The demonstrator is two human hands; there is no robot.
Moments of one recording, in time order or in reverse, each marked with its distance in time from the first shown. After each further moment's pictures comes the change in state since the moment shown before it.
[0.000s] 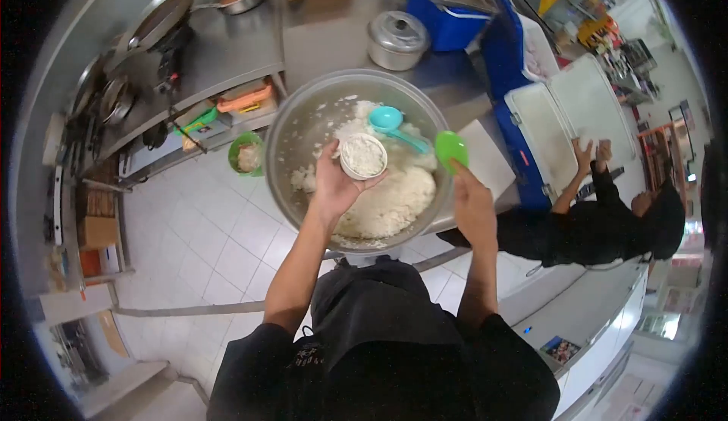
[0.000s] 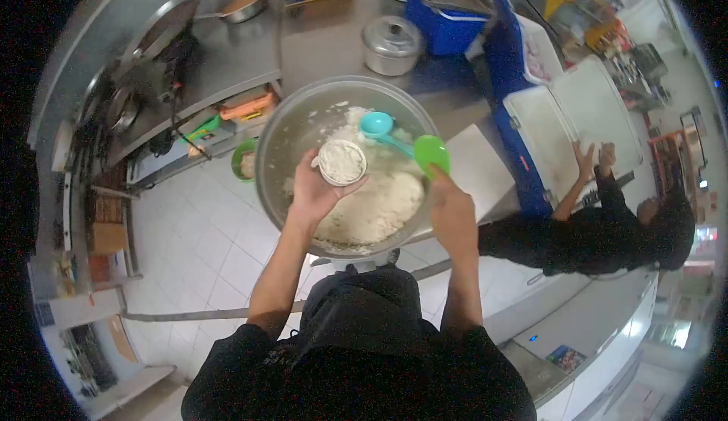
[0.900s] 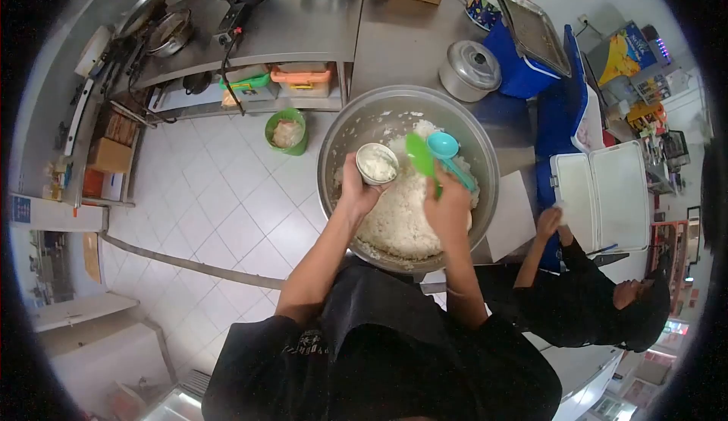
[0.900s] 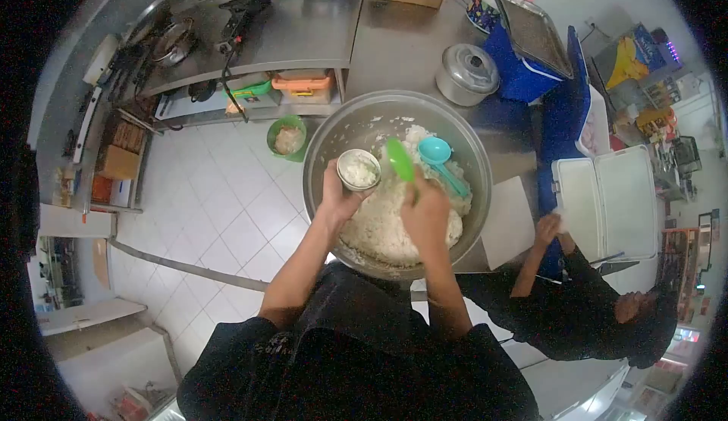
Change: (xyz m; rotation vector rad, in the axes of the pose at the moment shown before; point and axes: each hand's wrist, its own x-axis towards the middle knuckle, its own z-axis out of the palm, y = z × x) left_hand 0.014 0.037 -0.073 -0.068 0.222 0.290; right_hand 0.058 -0.070 0.110 0.015 -0.054 -0.331
